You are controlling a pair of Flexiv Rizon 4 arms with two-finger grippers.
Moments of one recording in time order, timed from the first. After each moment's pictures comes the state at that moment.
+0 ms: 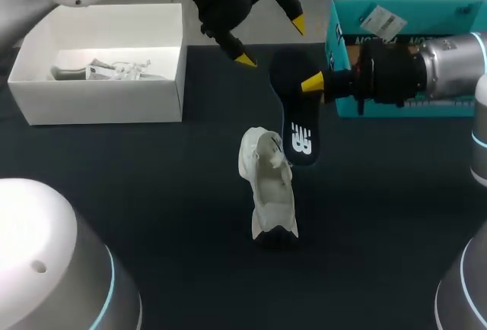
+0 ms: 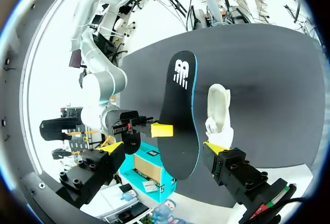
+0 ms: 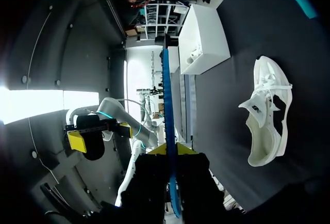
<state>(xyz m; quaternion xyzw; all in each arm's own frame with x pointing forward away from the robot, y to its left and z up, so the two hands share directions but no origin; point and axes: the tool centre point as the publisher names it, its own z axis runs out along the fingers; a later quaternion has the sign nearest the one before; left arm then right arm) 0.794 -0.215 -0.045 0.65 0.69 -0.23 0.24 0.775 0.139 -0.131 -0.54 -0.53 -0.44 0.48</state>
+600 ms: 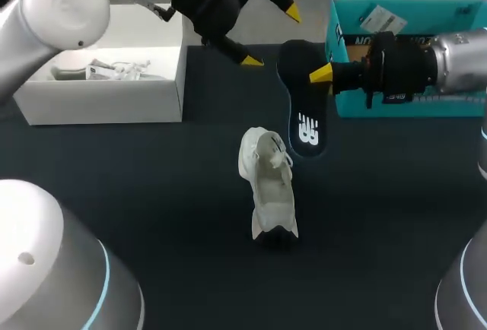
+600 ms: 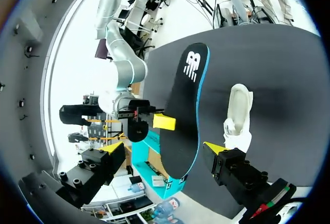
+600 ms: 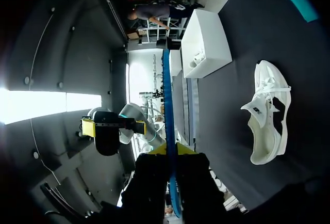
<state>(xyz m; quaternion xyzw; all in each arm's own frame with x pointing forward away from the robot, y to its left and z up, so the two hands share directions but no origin) 0.812 -0.217 -0.047 0.57 0.69 -0.31 0.31 0.779 0.125 -0.112 -0.54 -0.52 -0.45 0.48</state>
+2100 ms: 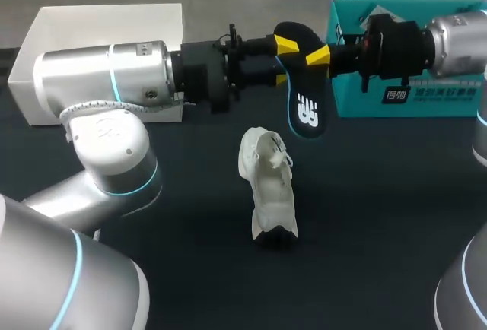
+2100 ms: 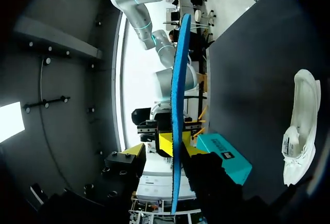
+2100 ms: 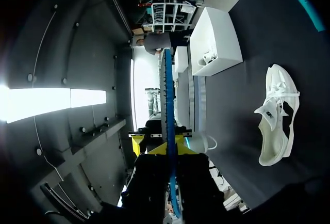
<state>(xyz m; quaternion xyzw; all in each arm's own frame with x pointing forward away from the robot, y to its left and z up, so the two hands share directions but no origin) 0.796 -0.244 -0.071 0.45 0.53 -0.48 0.54 0.788 0.133 -0.087 -0.52 -0.53 -0.45 0.50</state>
